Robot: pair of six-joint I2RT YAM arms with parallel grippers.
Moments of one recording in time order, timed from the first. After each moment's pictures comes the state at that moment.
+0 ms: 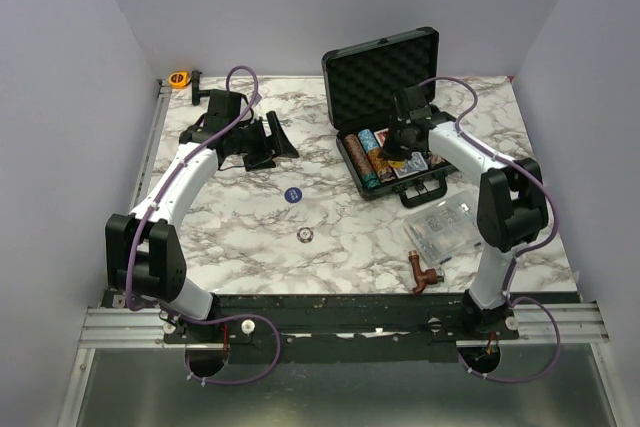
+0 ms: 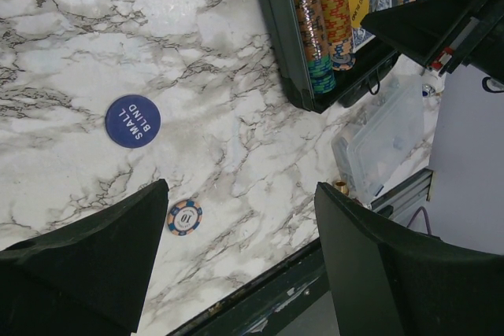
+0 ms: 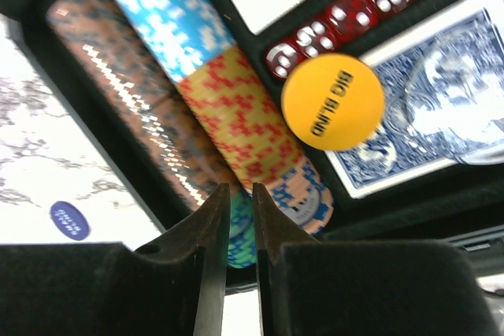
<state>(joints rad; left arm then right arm) -0.20 1.52 1.26 -0.57 0.51 -0.55 0.35 1.88 1.43 -0.55 -0.02 0.65</state>
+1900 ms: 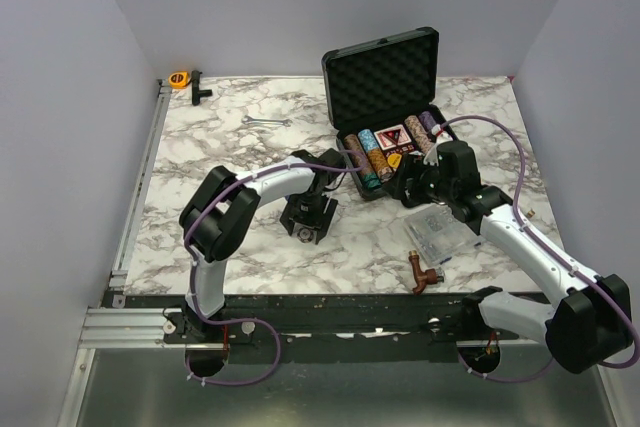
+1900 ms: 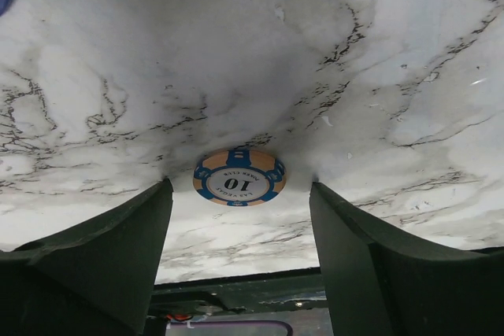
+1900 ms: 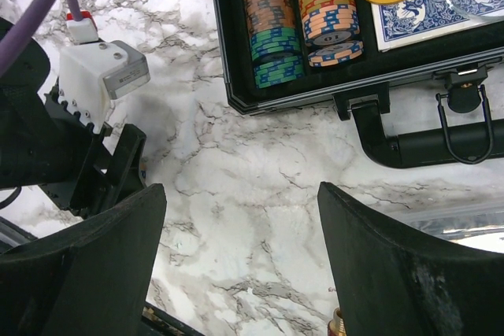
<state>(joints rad) -0.72 1.95 1.34 -0.96 0.04 -0.39 0.38 1.13 0.78 -0.29 -0.16 0.46</state>
